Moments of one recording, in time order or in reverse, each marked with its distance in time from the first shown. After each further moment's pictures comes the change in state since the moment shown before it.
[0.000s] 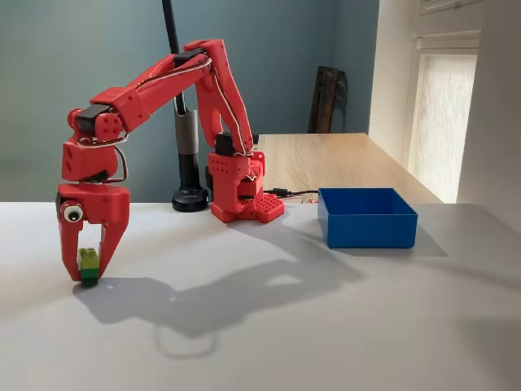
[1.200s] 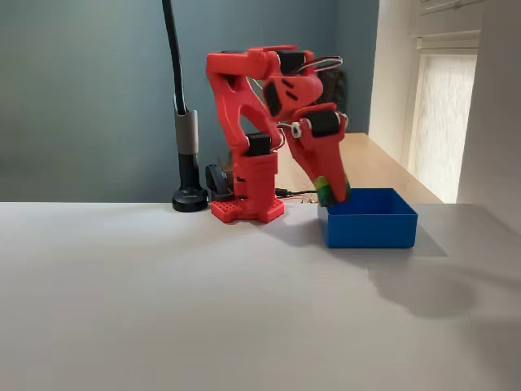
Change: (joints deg) arm -77.0 62.8 37.9 1.8 -10.2
